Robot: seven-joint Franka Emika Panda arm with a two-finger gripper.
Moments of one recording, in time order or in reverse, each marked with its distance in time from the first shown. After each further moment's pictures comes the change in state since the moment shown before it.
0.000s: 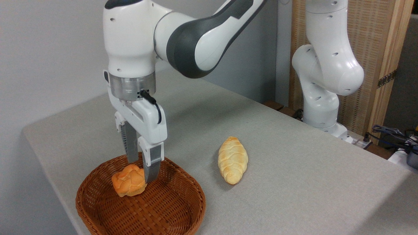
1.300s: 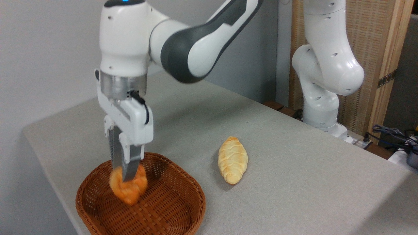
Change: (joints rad) arm 0.005 0.002 -0.018 0.013 0.000 0.090 0.001
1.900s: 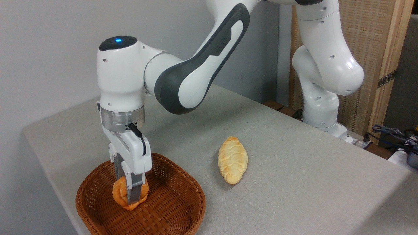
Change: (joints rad) arm -0.011 0.140 -0.007 -0.012 0.000 0.103 0.012
